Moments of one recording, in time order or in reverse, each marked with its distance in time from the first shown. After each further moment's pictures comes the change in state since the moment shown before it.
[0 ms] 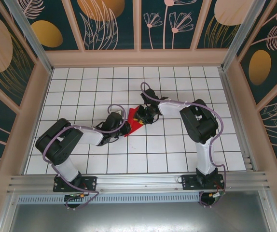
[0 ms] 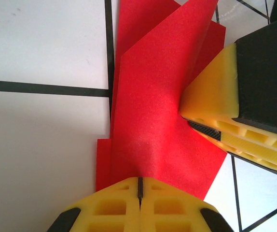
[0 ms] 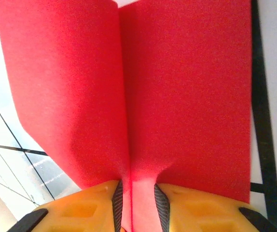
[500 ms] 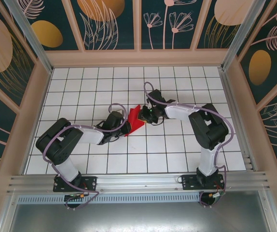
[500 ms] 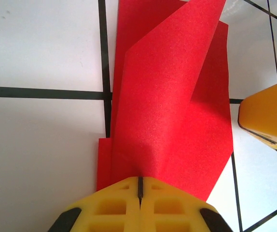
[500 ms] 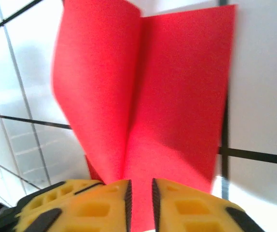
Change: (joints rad) left arm 0.000 0.004 0.021 -0.033 0.005 0.015; right arm -0.018 -0.162 -0.145 0.107 0.016 -0.195
